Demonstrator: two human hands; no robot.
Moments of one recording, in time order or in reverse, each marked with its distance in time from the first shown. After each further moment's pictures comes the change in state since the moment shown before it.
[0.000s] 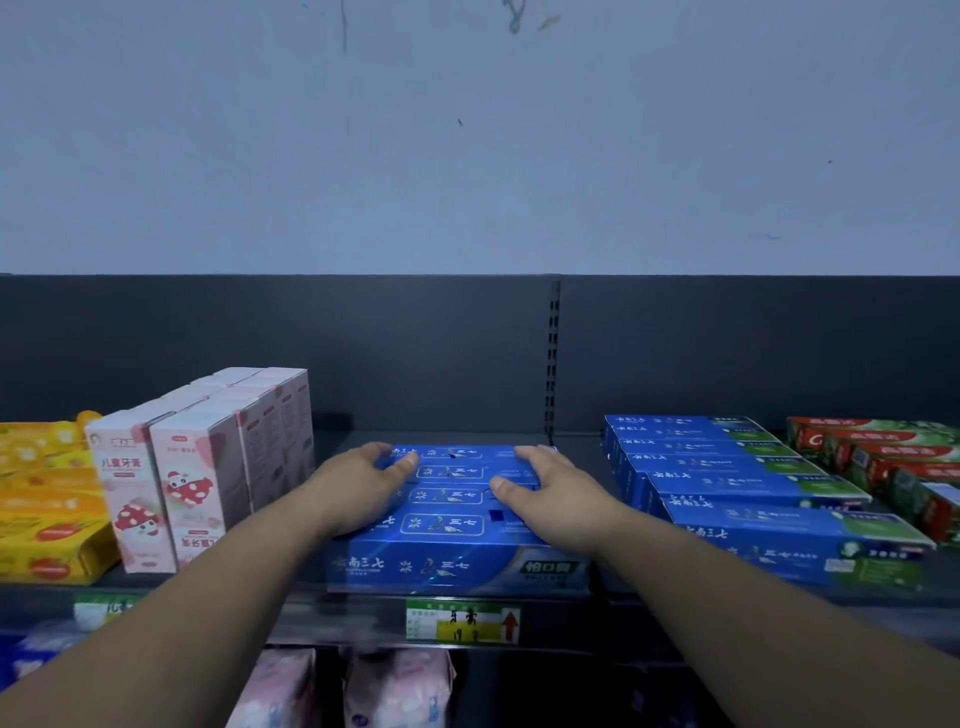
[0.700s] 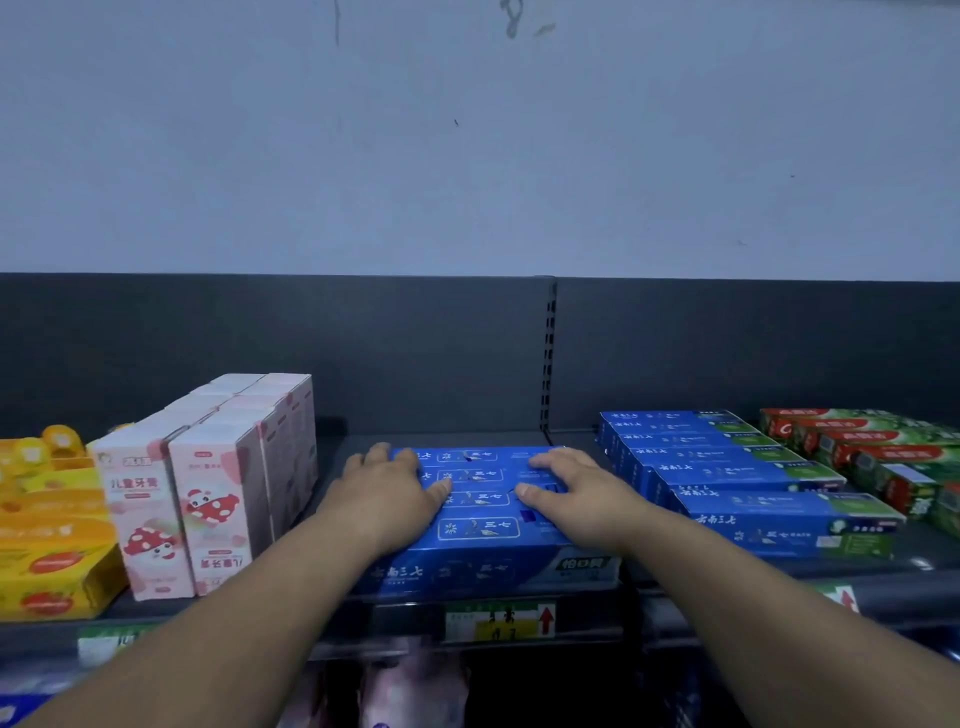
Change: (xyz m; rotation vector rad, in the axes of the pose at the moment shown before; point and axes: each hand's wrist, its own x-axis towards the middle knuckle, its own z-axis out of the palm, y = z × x) left_hand 0.010 -0.012 0.007 0.267 0.008 0.118; right_hand -0.004 -0.006 0.005 -0.138 0.092 0.076
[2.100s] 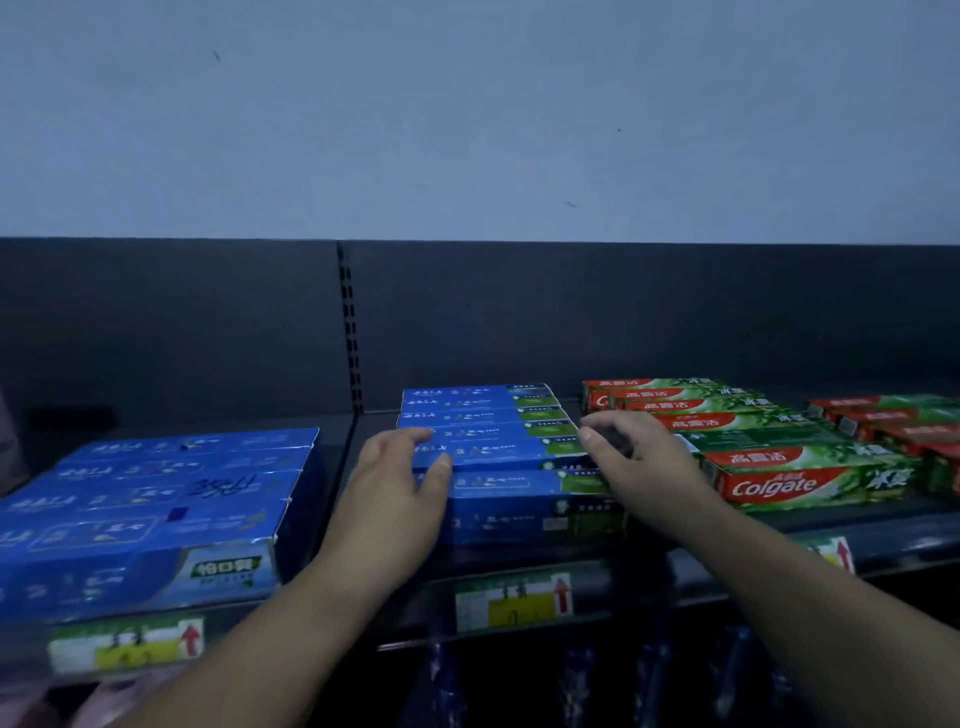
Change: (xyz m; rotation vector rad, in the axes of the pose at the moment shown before) left_hand -0.035 0.254 0.091 -0.577 0.178 0.155; right_hand -0.050 0.245 -0.148 0.125 0.427 -0.026
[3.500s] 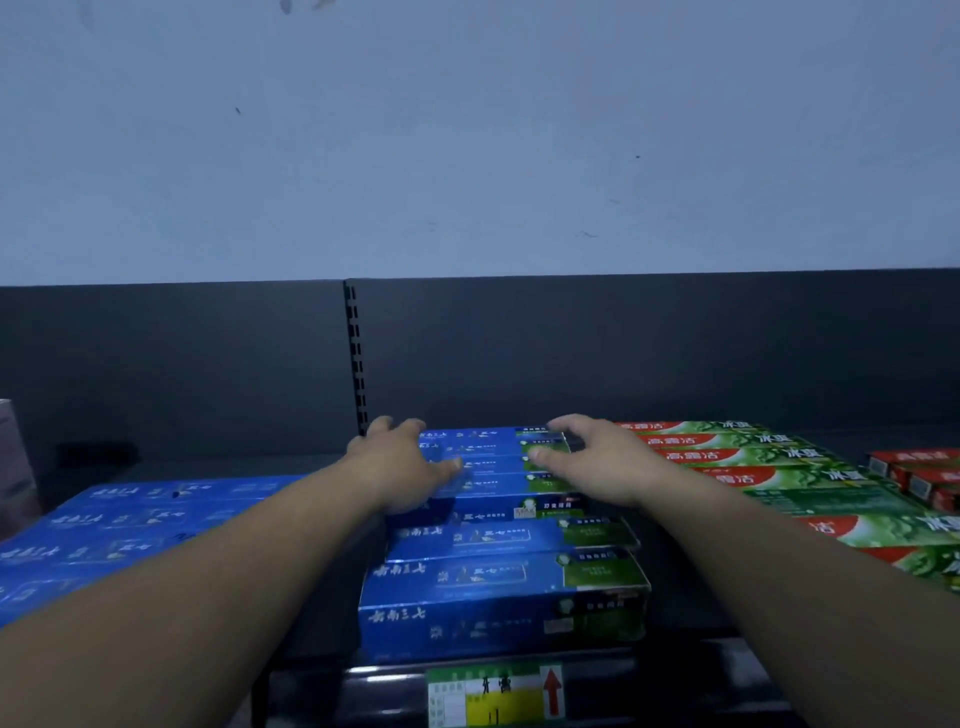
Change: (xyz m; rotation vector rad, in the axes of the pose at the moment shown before) left_hand 0.109 0.012 -0.001 0.495 -0.230 -0.178; right_hand 0.090 -0.006 0.005 -0.059 -0.343 0.051
